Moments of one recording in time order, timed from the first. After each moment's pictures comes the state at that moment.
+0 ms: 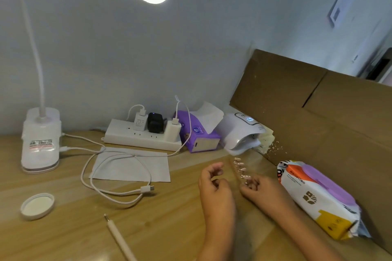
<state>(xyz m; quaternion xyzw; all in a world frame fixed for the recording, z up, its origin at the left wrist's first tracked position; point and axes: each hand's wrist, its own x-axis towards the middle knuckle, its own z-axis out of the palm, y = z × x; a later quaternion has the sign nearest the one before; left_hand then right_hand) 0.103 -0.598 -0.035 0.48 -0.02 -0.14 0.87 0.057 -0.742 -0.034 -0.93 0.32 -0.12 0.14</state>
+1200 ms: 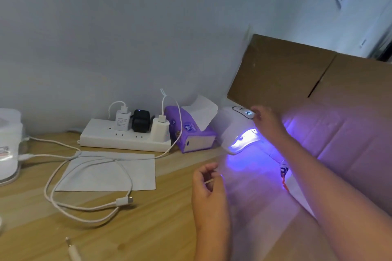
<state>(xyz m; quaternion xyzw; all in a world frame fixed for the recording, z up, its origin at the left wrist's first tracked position) 0.111 -0.618 -0.043 0.45 0.00 -0.13 0.88 0.171 -0.849 0.041 -0.92 0.29 -0.26 0.06</state>
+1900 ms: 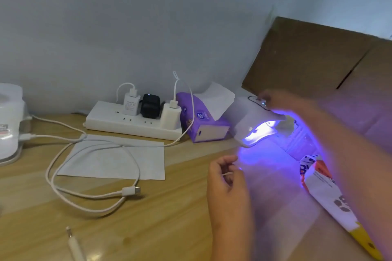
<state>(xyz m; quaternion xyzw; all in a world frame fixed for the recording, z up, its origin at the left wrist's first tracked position) 0.112 -0.621 -0.044 0.46 -0.03 -0.14 0.88 0.212 -0.865 0.079 -0.96 0.28 -0.06 -0.05</state>
